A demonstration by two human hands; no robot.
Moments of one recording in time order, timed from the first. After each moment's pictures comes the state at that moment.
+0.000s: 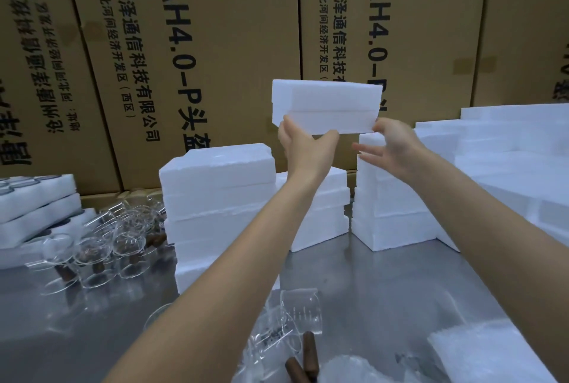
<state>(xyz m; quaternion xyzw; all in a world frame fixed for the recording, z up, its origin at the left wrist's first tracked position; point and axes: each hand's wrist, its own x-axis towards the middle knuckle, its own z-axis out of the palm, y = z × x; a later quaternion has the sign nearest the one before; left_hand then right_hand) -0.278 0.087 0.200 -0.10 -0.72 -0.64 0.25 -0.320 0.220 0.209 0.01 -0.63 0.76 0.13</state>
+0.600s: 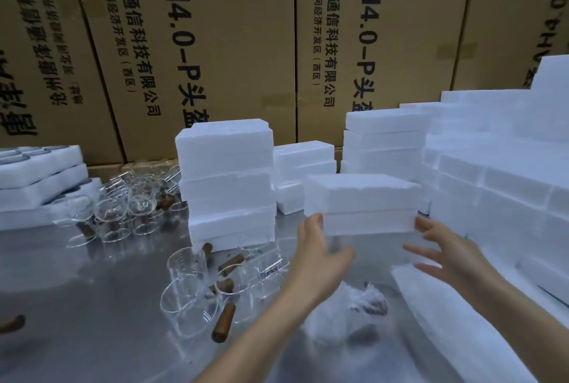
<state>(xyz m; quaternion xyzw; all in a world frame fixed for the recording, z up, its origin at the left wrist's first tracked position) -0.148 0.077 0.066 -0.13 -0.82 -0.55 0.06 -0.162 0.284 0.057 -0.12 -0.67 0.73 0.08</state>
